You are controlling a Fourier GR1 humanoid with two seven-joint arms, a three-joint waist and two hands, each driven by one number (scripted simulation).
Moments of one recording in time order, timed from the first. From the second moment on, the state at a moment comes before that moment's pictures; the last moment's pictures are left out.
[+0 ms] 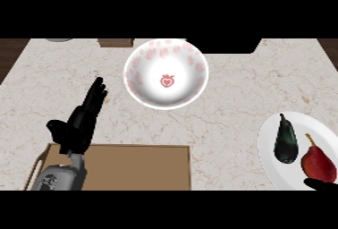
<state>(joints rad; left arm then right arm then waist) -0.14 0.11 -0.09 -1.56 0.00 0.11 0.10 0.30 -0.29 -0.30 -1.93 0.03 0.02 0.41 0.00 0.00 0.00</state>
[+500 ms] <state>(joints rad) -0.13 0.09 -0.07 -1.56 -0.02 0.08 0.09 0.28 -0.24 -0.33 -1.80 0.11 0.04 0.31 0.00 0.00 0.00</state>
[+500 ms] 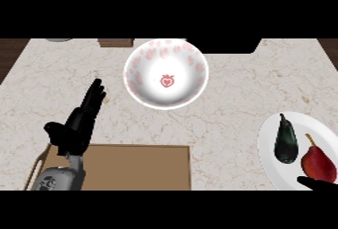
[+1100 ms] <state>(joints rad) -0.13 0.07 -0.06 -1.53 -0.04 0.08 0.07 0.21 -0.22 -0.30 -1.60 0.29 0.02 0.25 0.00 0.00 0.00</state>
